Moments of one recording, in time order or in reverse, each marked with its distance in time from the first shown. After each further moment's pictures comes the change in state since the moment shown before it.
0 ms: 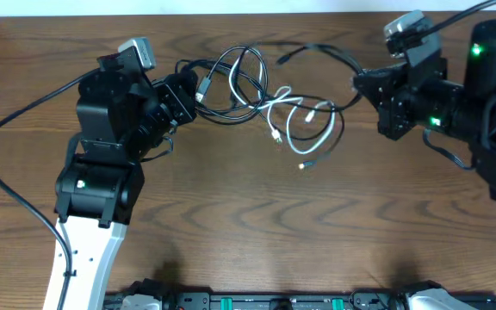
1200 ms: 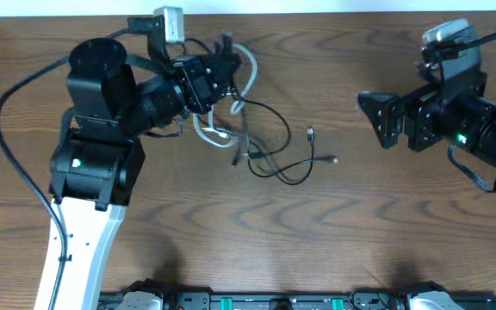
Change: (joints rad) left arm -0.041 0.102 0.206 0.061 0.438 0.014; right arm -0.045 -0.076 0.000 -0.054 0.089 0.022
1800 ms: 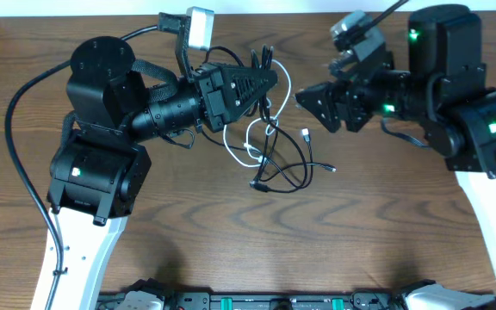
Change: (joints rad) left arm -0.093 -0.002 0.088 -0.001 0.198 -0.114; right arm 0.185 0.204 0.002 0.113 -0.139 -0.019
